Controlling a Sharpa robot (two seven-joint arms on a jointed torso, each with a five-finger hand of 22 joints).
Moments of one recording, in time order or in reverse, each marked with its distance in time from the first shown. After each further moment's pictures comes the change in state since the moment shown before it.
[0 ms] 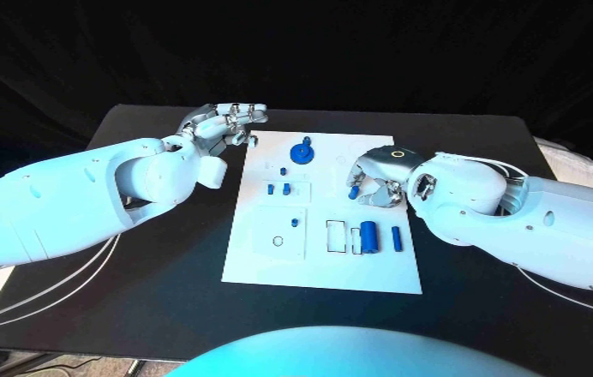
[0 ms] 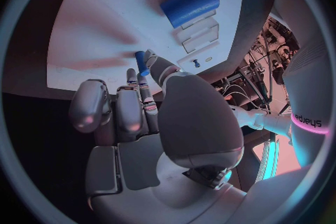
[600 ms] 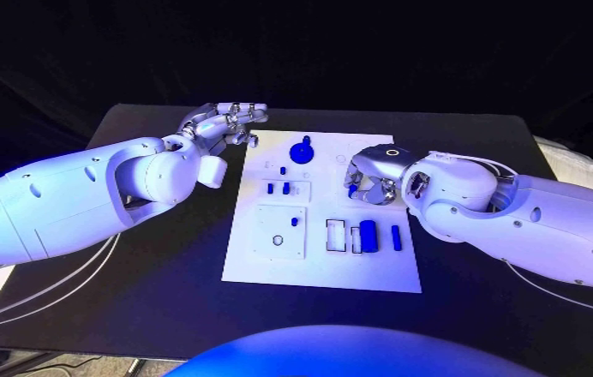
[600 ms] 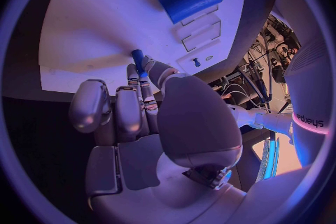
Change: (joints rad) left arm 0.000 0.002 0.000 -0.001 -0.003 0.004 -0.002; left_hand 0.000 0.000 0.000 0.000 0.000 0.000 0.000 0.000 0.000 0.000 0.000 0.000 0.000 0.000 0.000 0.000 0.000 0.000 0.000 0.000 0.000 0.000; right arm -0.006 0.033 0.000 -0.038 0.009 -0.021 0.013; right_hand 0.000 0.048 0.087 0.017 -0.007 0.103 0.004 0.022 0.011 0.126 -0.009 0.015 -0.001 0.000 0.008 0.009 0.004 0.000 0.006 0.006 0.000 0.007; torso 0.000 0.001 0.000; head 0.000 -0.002
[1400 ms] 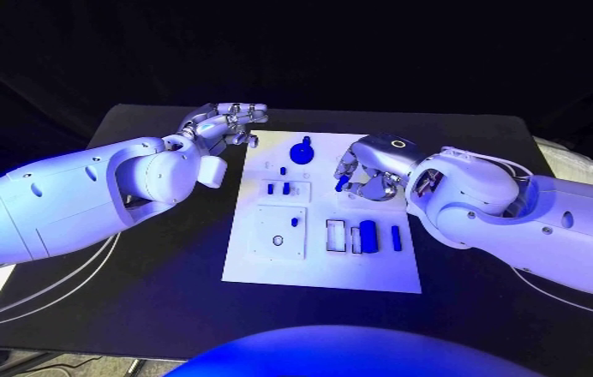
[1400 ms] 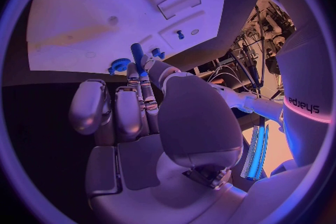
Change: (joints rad) left arm 0.000 0.002 0.000 -0.007 -0.002 0.006 -0.006; left_hand 0.000 0.000 0.000 0.000 0.000 0.000 0.000 0.000 0.000 0.000 0.000 0.000 0.001 -0.004 -0.004 0.000 -0.002 0.000 0.000 0.000 -0.008 -0.003; right arm 0.024 -0.046 0.012 0.143 0.053 -0.125 0.002; right_hand -0.001 0.006 0.034 -0.020 -0.009 0.028 -0.001 0.013 0.011 0.036 0.000 -0.002 0.001 0.000 0.000 0.009 0.005 0.000 0.004 -0.004 0.004 0.009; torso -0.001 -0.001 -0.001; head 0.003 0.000
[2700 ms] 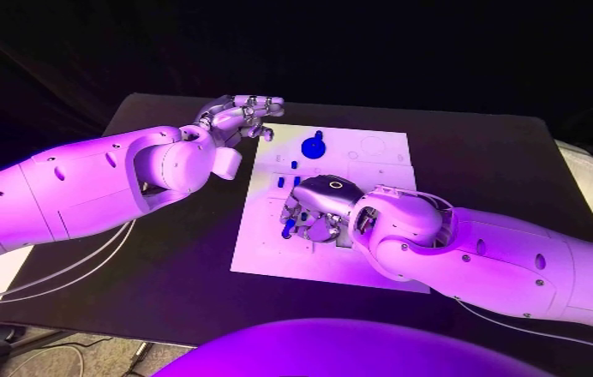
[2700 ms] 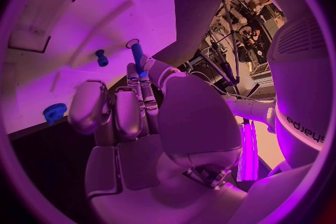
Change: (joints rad) left arm 0.000 0.006 0.000 0.003 -0.001 0.007 -0.001; left_hand 0.000 0.000 -0.003 -0.003 0.000 0.000 0.000 0.000 0.000 0.000 0.000 0.005 0.000 0.000 0.000 0.000 -0.001 0.000 0.000 0.000 0.000 -0.001; right arm -0.128 0.254 -0.019 -0.092 0.028 0.038 0.084; right_hand 0.000 0.000 0.010 -0.012 0.004 -0.003 0.007 -0.012 0.000 0.000 0.000 -0.020 -0.001 0.000 0.000 0.000 -0.002 0.000 0.000 0.000 0.000 -0.003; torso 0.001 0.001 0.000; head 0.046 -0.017
